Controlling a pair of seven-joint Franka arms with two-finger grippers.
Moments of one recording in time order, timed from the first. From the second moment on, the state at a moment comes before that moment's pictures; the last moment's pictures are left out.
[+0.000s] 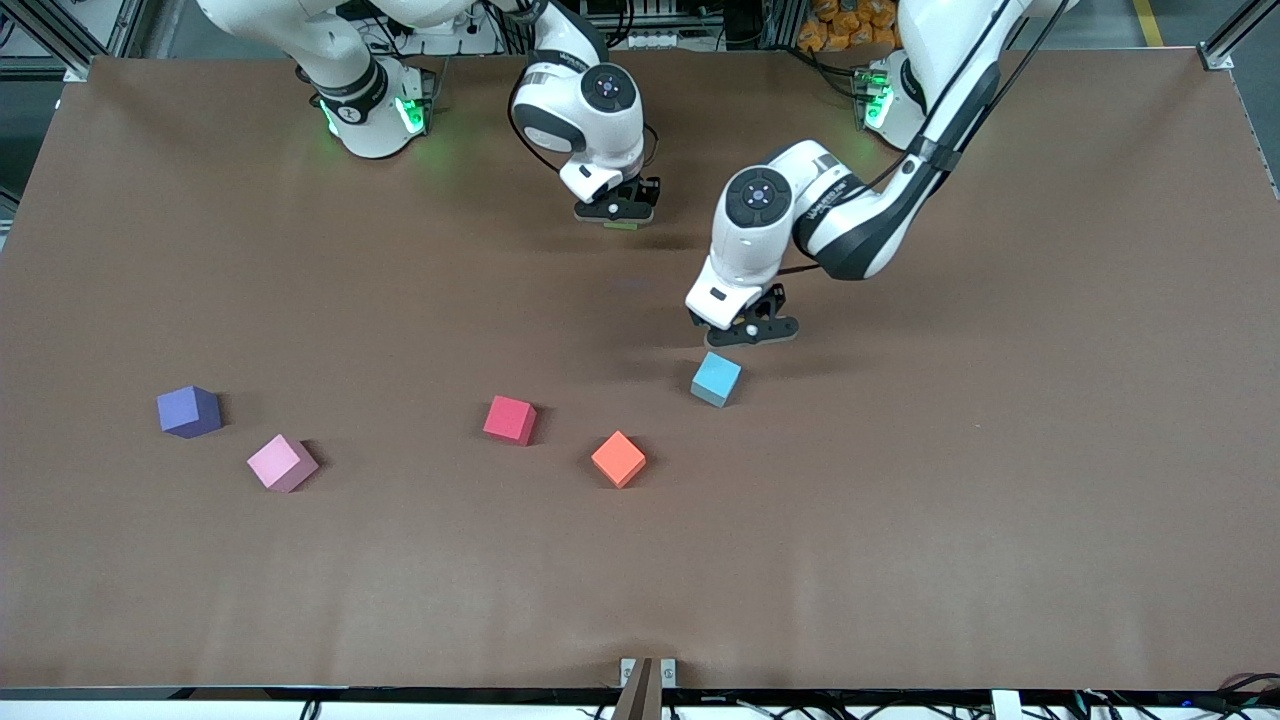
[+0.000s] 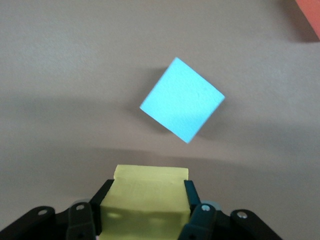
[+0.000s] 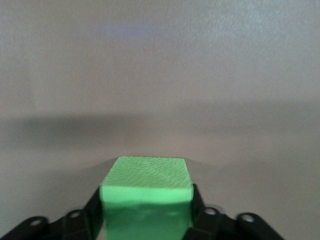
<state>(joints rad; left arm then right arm) -0.28 0.43 -0.47 -1.96 0.26 2.31 -1.03 0.50 0.43 0.58 -2.22 -0.24 2.51 1.30</state>
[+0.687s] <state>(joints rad) -0.33 0.44 -0.54 -1.97 0.25 2.32 -1.08 0.27 0.26 0.43 -2.09 -0.25 2.29 0.85</state>
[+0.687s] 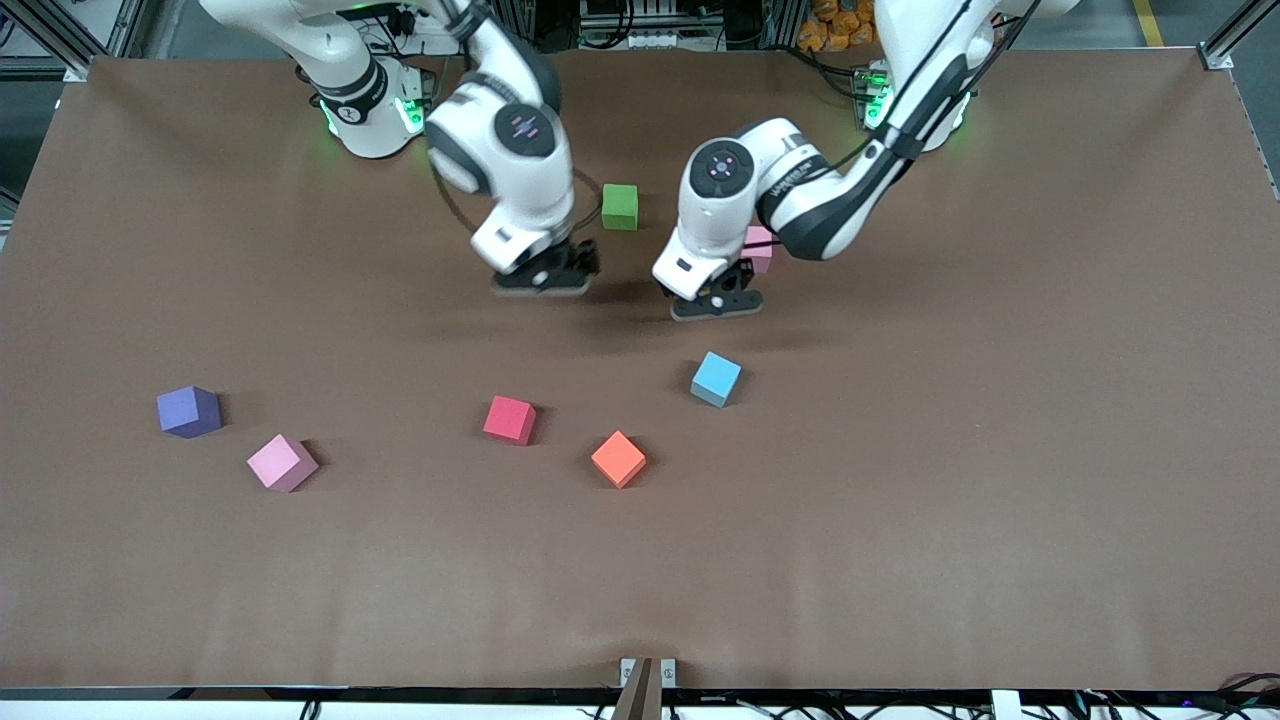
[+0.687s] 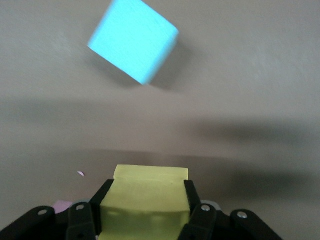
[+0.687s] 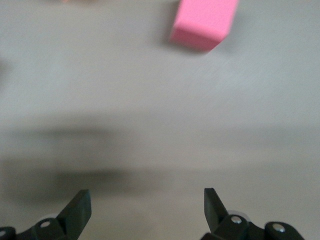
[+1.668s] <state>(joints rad) -0.58 0.69 -0.53 -1.79 0.33 2.32 -1.27 0.30 0.54 0.17 -1.76 -0.16 2.35 0.71</state>
